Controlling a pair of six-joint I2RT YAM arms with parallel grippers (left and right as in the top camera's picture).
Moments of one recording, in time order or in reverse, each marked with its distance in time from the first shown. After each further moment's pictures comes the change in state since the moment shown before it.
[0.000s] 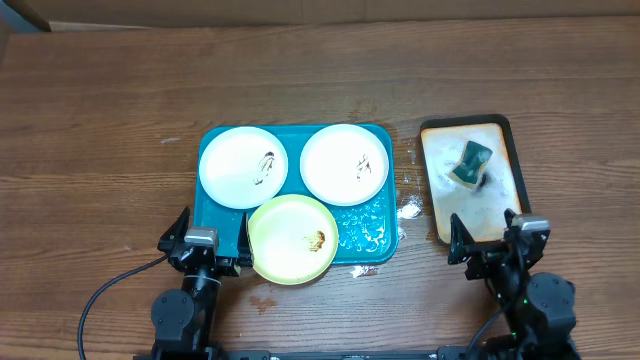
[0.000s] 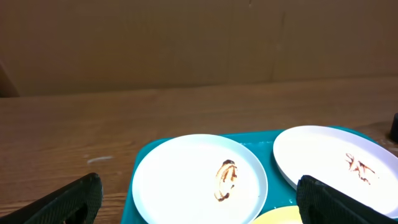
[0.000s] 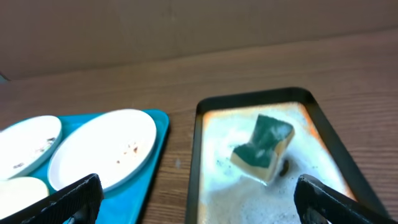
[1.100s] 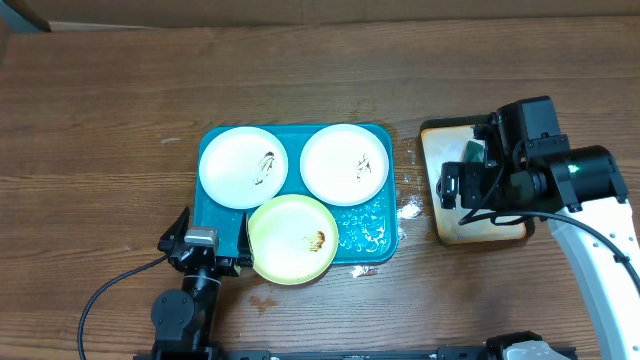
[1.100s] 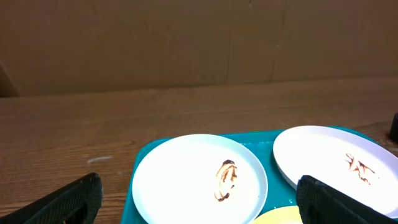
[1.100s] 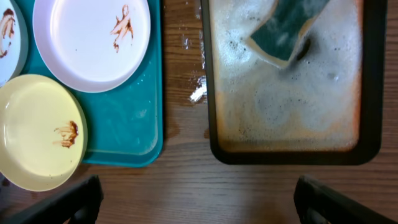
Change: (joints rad) left arm 0.000 0.000 0.000 0.000 0.000 0.000; right arm 0.000 1.199 1.083 -0.888 -0.121 0.004
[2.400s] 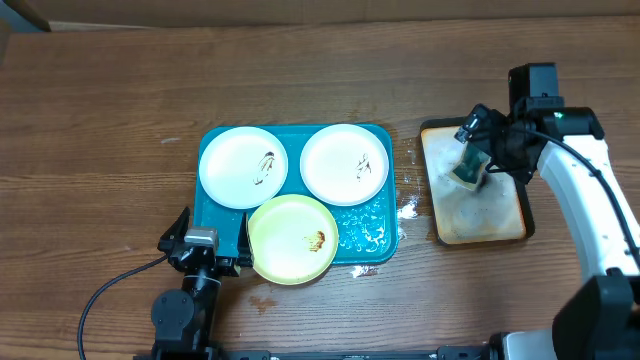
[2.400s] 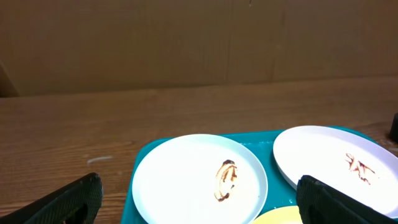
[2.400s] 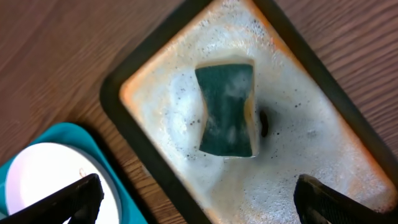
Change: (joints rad) left arm 0.000 0.000 0.000 0.000 0.000 0.000; right arm -0.157 0.317 0.014 0.342 0.108 0.439
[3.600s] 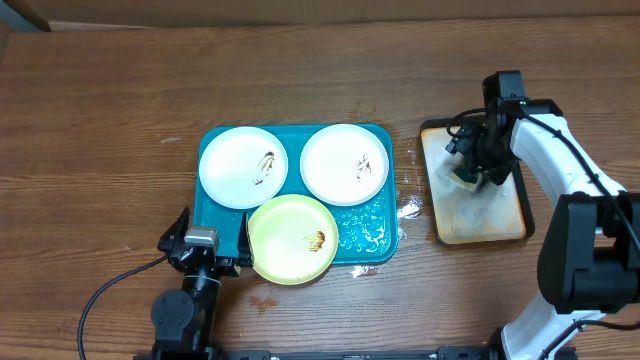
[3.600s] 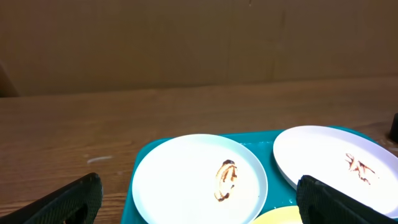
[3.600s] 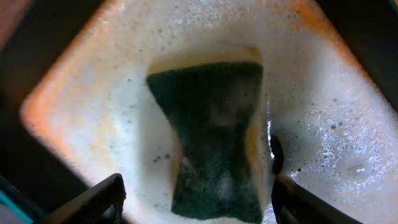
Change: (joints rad) left arm 0.000 0.000 0.000 0.000 0.000 0.000; right arm -0.001 0.265 0.004 0.072 0.008 0.027
